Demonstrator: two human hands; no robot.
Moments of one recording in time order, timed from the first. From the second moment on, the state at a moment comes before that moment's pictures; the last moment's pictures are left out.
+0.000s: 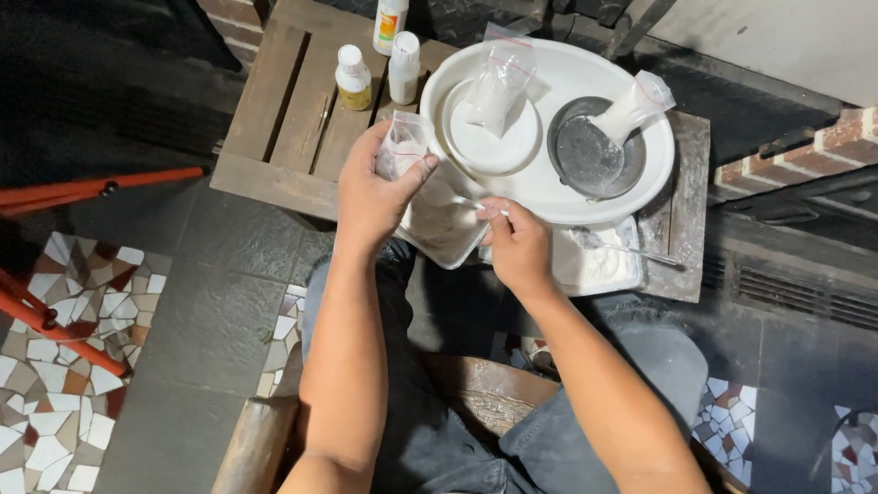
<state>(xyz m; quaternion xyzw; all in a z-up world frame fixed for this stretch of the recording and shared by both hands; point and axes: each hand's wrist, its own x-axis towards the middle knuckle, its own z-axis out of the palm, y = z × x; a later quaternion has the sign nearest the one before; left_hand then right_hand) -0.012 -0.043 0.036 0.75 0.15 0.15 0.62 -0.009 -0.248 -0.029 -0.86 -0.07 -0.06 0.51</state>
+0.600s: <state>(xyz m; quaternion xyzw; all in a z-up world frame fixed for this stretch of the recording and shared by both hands) -0.013 -0.052 0.022 0.81 0.06 0.10 0.58 -0.016 -0.310 0.049 -0.72 -0.04 -0.10 0.69</state>
